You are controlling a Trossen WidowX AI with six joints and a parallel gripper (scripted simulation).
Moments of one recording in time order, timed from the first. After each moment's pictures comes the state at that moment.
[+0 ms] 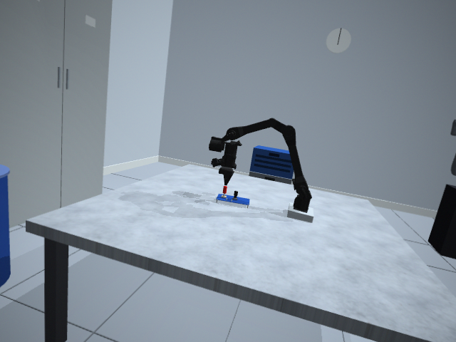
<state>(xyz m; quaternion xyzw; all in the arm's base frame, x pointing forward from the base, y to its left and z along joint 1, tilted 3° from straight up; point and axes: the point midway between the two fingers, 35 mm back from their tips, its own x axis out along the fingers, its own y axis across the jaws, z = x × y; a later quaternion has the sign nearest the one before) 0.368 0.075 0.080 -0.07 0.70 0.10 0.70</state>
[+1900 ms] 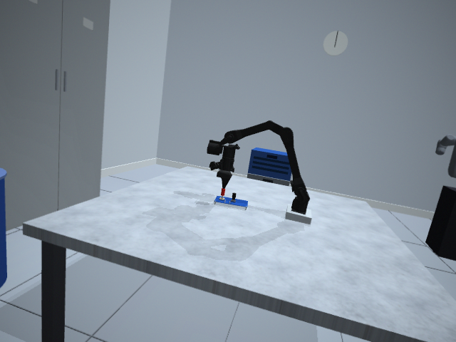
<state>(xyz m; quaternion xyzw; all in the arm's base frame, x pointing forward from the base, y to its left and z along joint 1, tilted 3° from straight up) 0.368 0.076 0.072 -0.07 0.70 0.10 0.70</state>
